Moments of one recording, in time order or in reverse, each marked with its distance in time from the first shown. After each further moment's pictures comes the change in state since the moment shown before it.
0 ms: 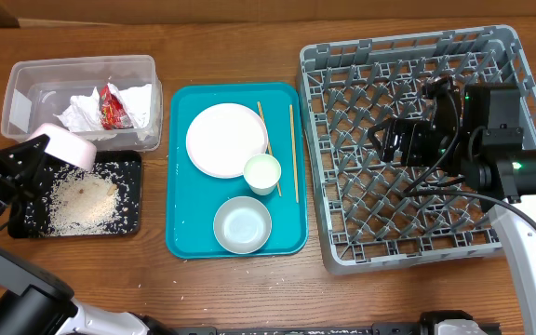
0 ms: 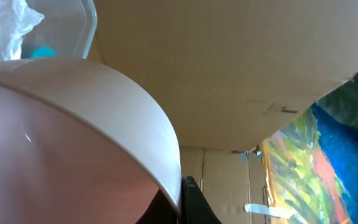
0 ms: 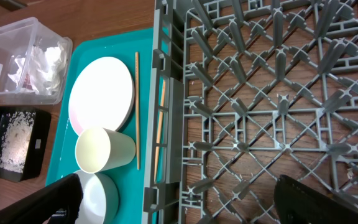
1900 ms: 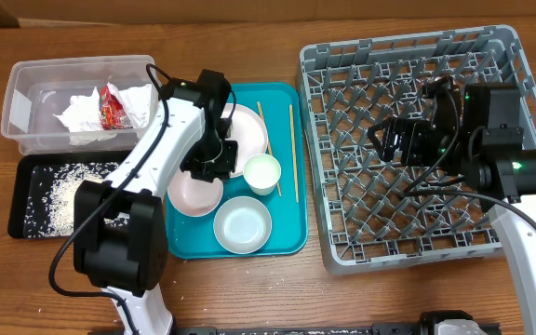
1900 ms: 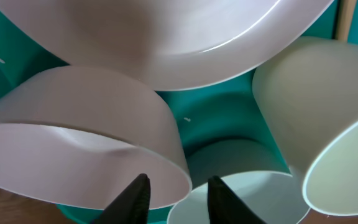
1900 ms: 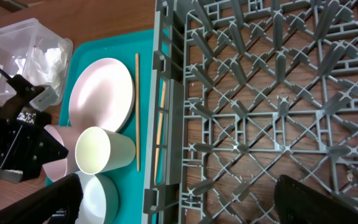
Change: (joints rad) left arm -1.215 0.120 0.186 -0.171 -1.447 -0.135; right arm 0.000 0.001 0.000 0.006 0.000 0.000
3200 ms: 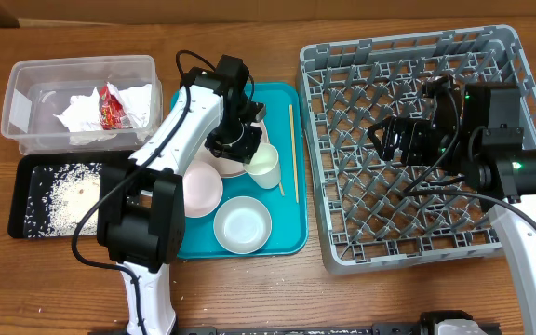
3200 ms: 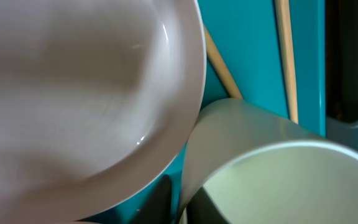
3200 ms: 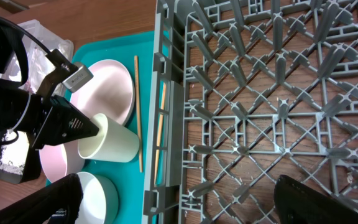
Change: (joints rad) left arm -0.046 0.155 0.152 0.117 0.145 0.243; right arm 0.000 0.000 0.000 0.006 0.000 0.000
